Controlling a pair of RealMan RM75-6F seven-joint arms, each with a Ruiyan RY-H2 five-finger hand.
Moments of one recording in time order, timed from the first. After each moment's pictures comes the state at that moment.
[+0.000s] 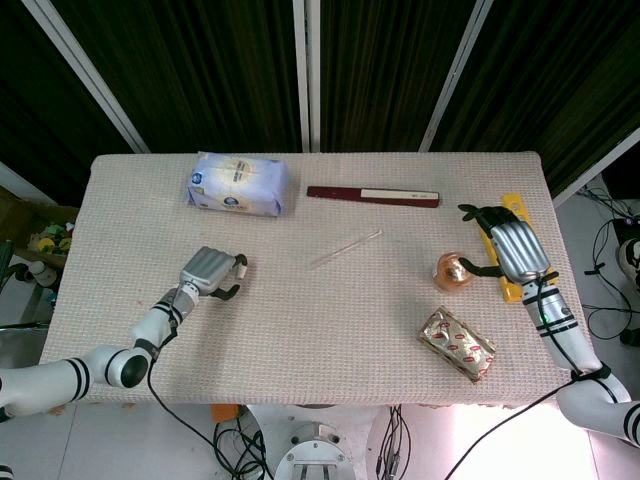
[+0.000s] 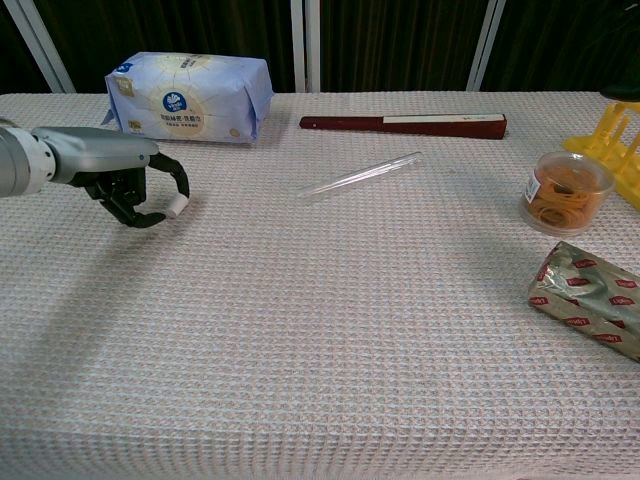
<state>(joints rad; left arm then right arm) -0.83 -1.45 -0.10 -1.40 0.98 0.68 0.36 0.55 -1.26 0.16 -1.32 -1.46 1.15 0.30</state>
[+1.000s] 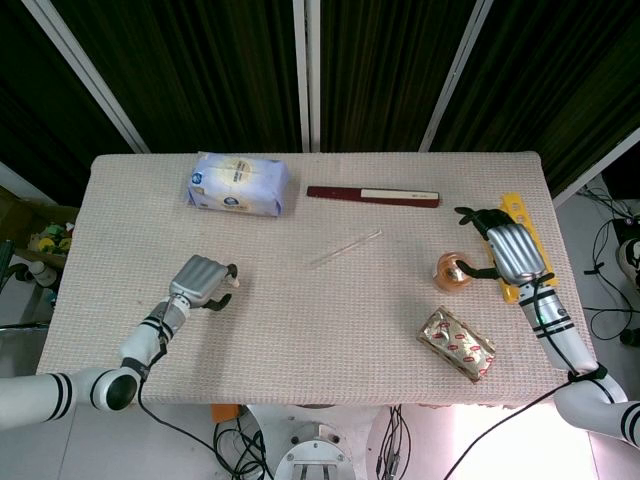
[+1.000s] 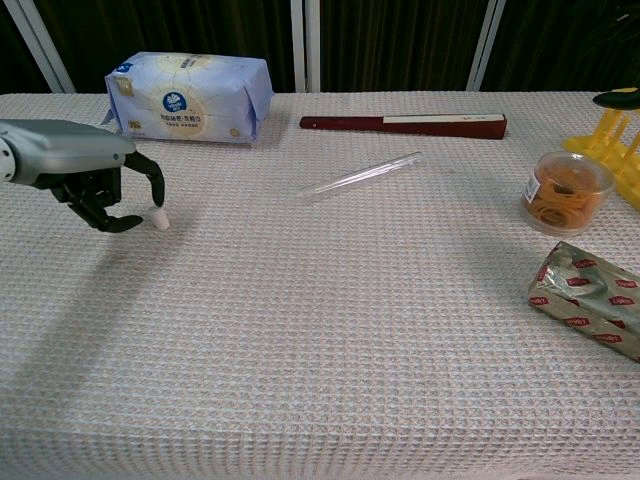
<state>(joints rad) -0.83 -1.35 -0.02 -1.62 0.88 0.84 0.52 0.55 -1.27 0.16 -1.33 -1.46 1.15 0.30</state>
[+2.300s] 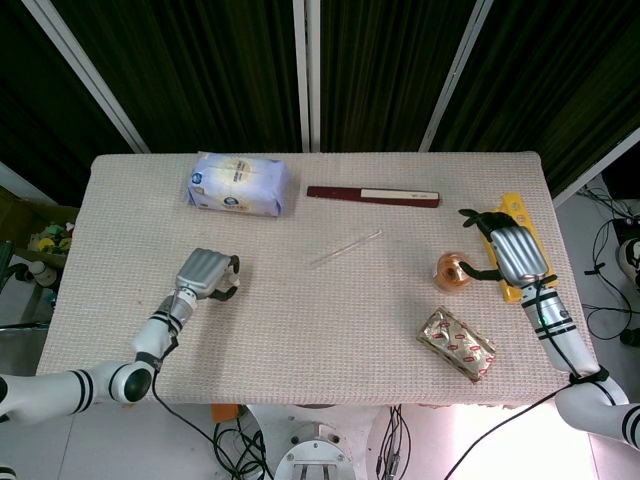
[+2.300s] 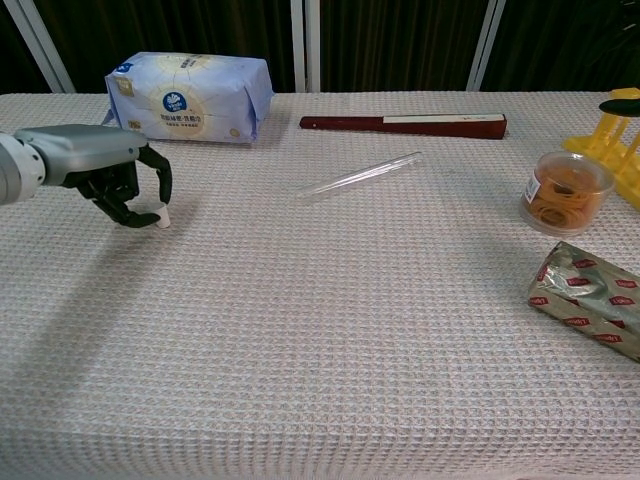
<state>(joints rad) -0.80 -1.49 -0.07 -1.44 0.93 0.86 0.38 0.54 -1.27 0.15 -1.33 -1.44 1.14 0.29</state>
